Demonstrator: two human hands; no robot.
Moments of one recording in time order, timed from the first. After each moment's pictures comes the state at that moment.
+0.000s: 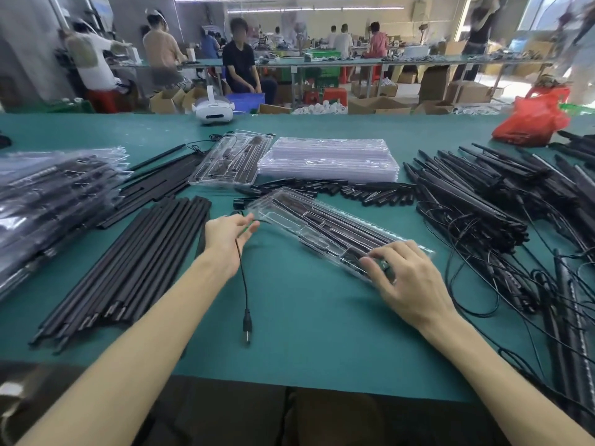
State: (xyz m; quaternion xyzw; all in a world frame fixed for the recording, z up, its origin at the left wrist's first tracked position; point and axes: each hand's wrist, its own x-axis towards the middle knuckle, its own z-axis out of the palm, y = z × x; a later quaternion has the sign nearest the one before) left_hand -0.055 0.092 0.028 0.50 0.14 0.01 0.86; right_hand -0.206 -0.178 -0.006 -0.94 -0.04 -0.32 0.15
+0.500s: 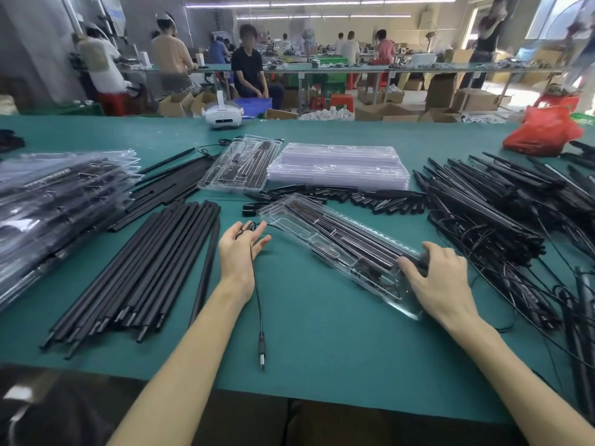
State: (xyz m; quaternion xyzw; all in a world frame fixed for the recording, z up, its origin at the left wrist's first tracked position) left_hand -0.072 0.089 0.004 0.53 0.07 0.06 0.85; right_hand -0.191 -0.198 -0.002 -0.93 0.21 -0.17 0.26
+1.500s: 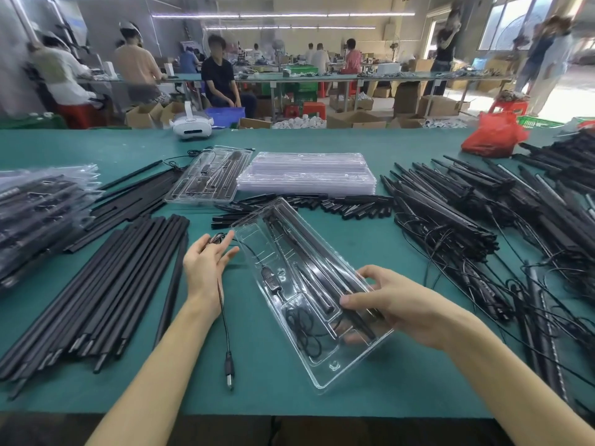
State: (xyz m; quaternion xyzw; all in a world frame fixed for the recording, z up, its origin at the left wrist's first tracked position) left_hand -0.061 0.095 -0.009 0.50 0.04 0.08 0.86; right_hand -0.227 -0.167 0.054 -0.71 0.11 0.17 0.68
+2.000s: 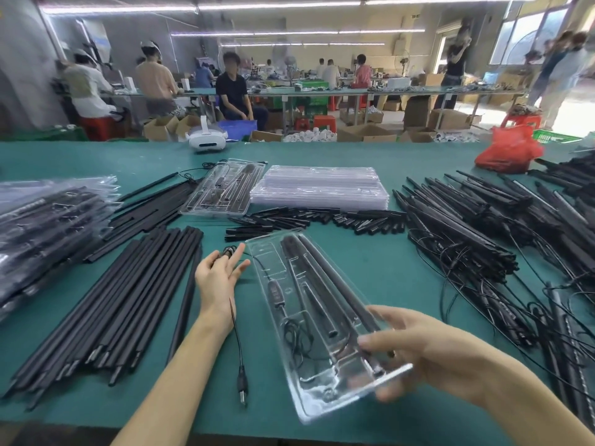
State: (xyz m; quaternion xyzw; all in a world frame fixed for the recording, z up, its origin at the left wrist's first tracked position) left_hand -0.065 0.092 -0.004 0.48 0.06 0.10 0.87; right_hand -0.254 -0.170 0.053 -0.62 0.01 0.28 0.73
